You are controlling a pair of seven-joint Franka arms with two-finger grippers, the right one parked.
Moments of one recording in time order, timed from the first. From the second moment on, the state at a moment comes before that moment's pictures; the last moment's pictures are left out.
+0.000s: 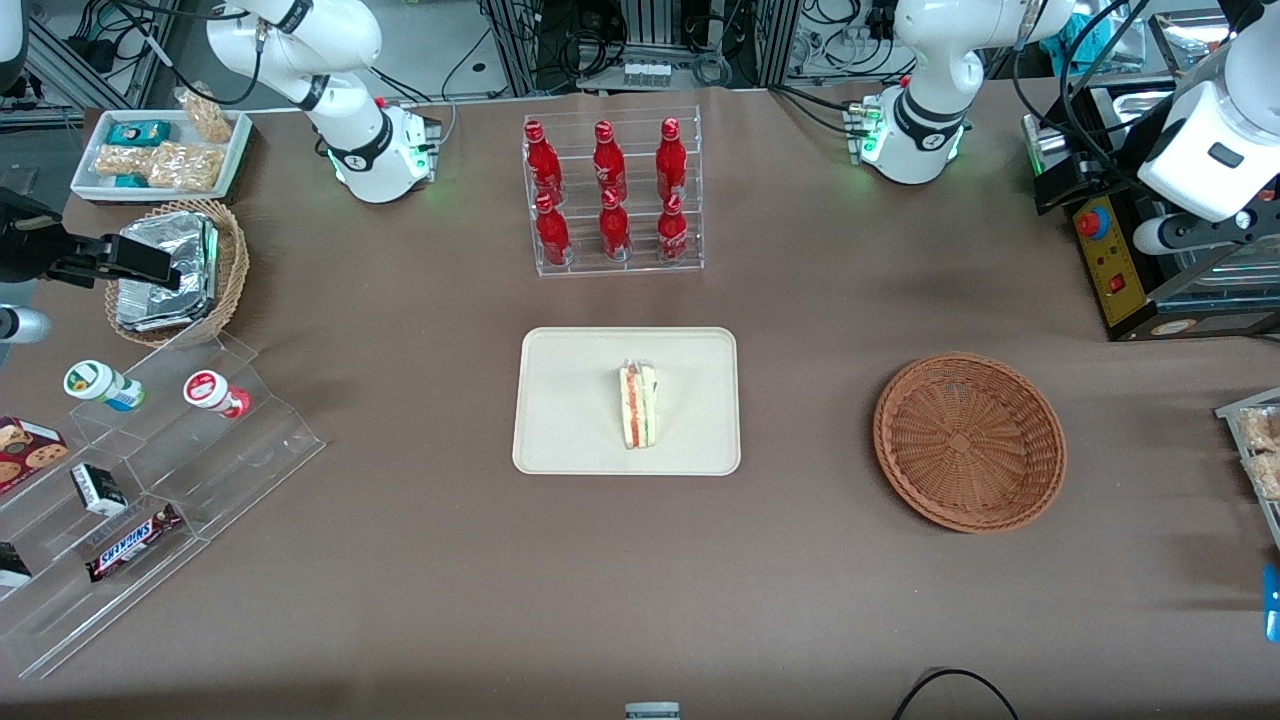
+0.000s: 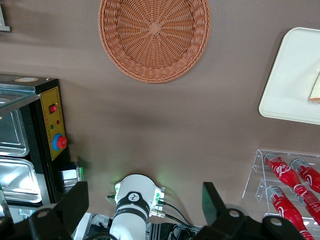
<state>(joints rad) 0.06 0.01 -0.21 -1.41 0.01 1.16 -0.26</state>
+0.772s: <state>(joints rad) 0.08 -0.07 -0.19 -1.58 0.01 1.28 -0.27</state>
